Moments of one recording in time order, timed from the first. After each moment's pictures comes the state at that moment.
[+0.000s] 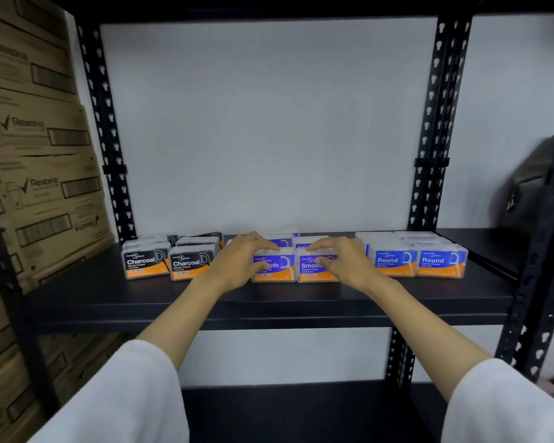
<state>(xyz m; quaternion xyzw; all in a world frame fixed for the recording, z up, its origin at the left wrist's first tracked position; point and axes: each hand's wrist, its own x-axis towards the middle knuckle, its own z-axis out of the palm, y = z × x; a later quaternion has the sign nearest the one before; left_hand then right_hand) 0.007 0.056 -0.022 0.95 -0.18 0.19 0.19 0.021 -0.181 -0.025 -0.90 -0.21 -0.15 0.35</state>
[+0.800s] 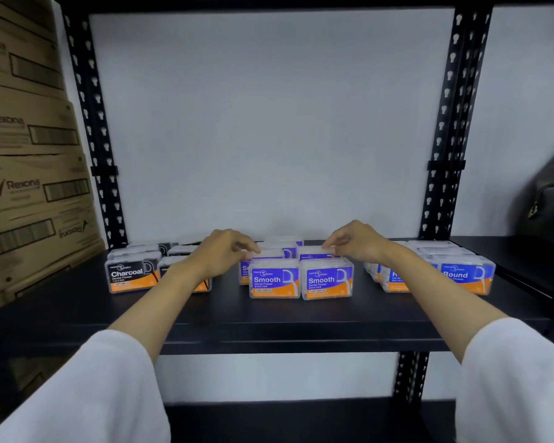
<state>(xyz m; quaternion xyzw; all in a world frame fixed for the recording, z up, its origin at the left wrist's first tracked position) 0.052 0.094 0.000 0.94 -0.15 0.15 0.25 0.095 -0.197 0.011 -0.92 -0.20 -0.03 0.33</state>
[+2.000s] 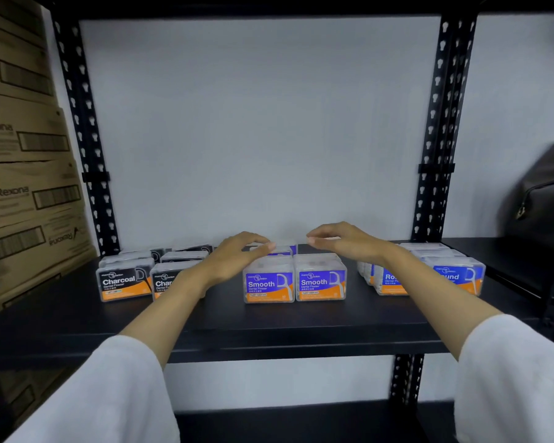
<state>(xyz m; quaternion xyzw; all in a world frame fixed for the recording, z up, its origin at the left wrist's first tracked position) 0.047 0.058 0.002 0.90 -0.13 0.10 0.40 0.094 -0.193 0.016 -0.89 -0.26 -0.01 0.36</state>
